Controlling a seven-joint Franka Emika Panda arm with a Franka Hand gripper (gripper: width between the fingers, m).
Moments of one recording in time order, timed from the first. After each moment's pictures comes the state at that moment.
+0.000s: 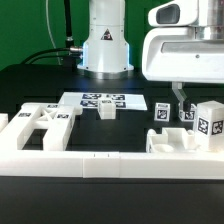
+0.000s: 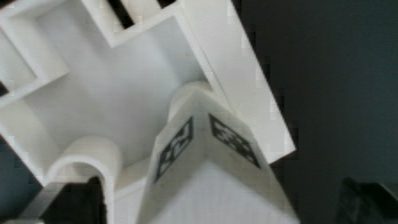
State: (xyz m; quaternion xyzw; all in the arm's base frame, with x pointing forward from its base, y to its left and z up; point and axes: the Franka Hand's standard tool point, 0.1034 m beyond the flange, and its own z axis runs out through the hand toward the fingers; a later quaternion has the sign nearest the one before) arm 0.652 0.120 0.087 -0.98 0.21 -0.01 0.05
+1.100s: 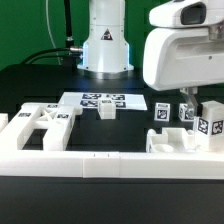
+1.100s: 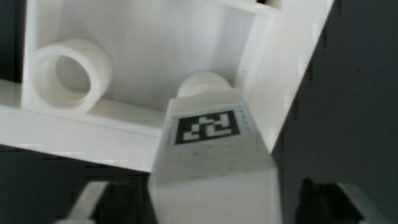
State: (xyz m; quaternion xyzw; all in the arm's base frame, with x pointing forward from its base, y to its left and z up) arm 0.652 0.119 0.087 -0.99 -0.13 -0.03 0.03
